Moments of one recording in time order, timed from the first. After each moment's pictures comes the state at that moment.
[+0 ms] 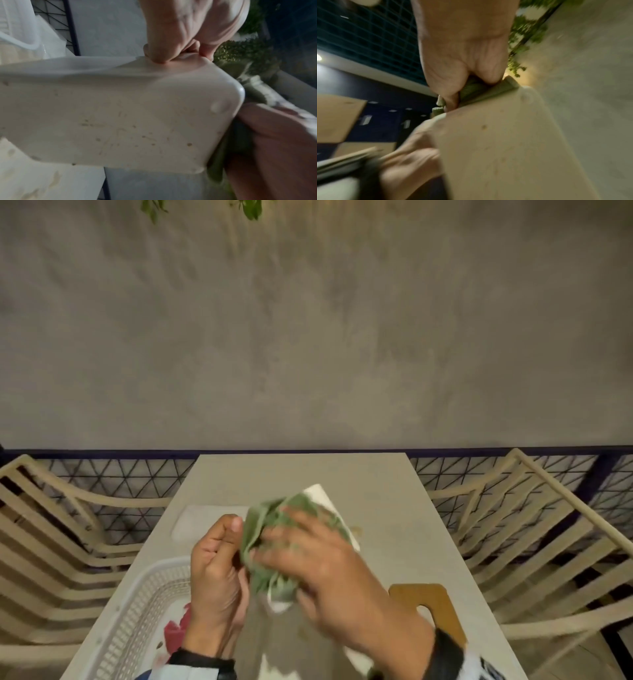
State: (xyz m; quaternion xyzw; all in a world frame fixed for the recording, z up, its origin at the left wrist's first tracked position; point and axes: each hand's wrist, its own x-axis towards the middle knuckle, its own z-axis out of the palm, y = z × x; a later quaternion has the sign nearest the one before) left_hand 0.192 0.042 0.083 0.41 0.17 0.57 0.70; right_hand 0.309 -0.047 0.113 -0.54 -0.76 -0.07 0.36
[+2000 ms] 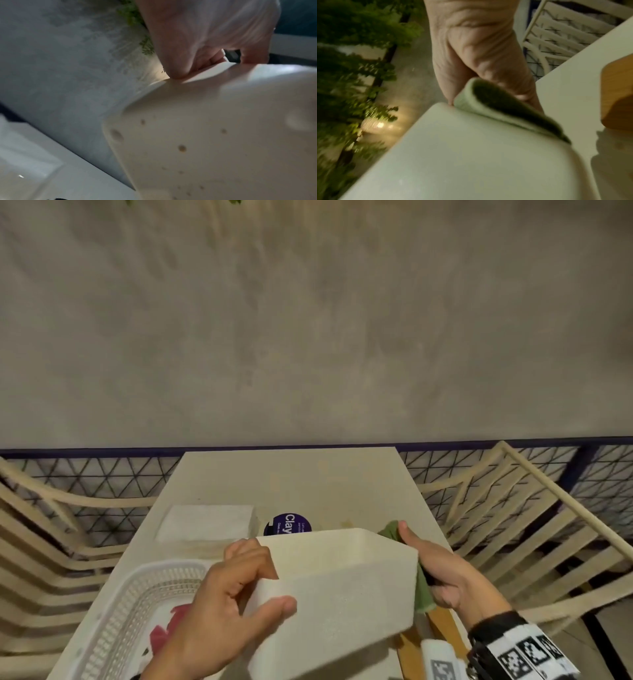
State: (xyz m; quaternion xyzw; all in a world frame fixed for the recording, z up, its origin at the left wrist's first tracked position) left_hand 0.169 0.033 0.084 0.82 0.12 0.37 0.43; right_hand 0.457 -0.073 0.038 -0.58 -0.06 0.58 0.56
